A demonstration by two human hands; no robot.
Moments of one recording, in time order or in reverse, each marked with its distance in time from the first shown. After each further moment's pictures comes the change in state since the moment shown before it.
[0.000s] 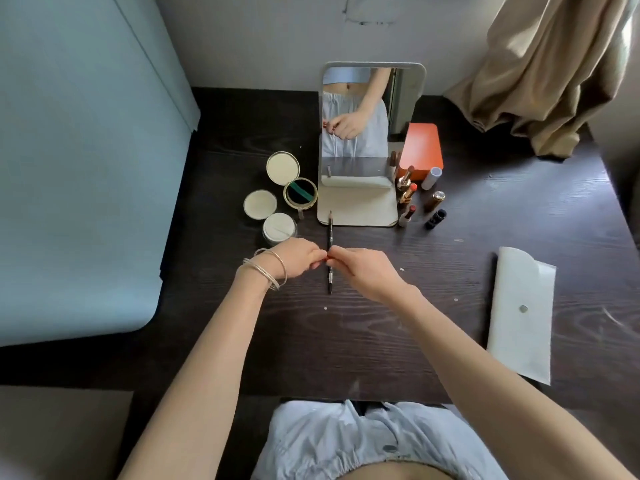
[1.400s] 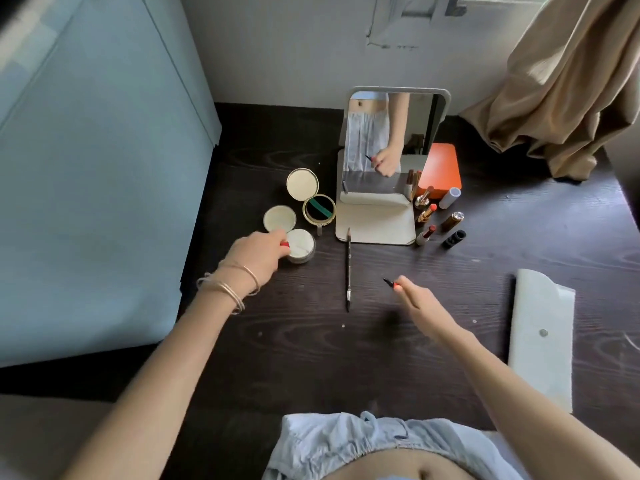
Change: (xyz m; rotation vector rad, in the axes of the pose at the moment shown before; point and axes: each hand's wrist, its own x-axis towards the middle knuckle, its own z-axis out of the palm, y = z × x) left_hand -0.052 -0.046 -0.048 0.147 0.301 -0.199; right_hand -0.038 0.057 0.024 0.357 0.012 0.296
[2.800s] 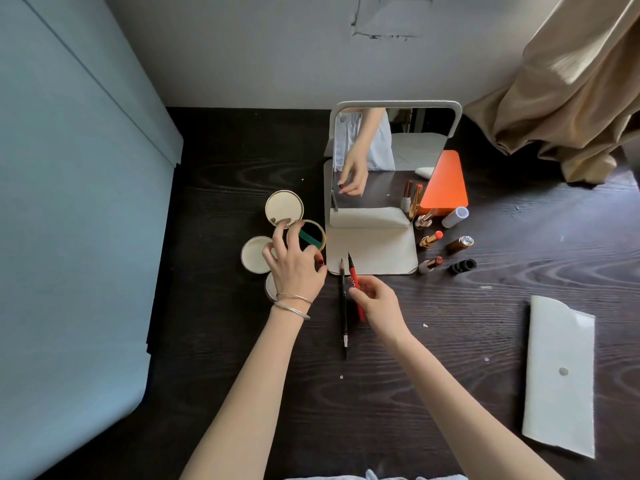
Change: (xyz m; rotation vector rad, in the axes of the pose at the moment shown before) left_hand 0.152 0.035 0.098 -0.035 0.647 0.041; right_hand 0.095 -0.062 0.023 0.680 0.238 0.378
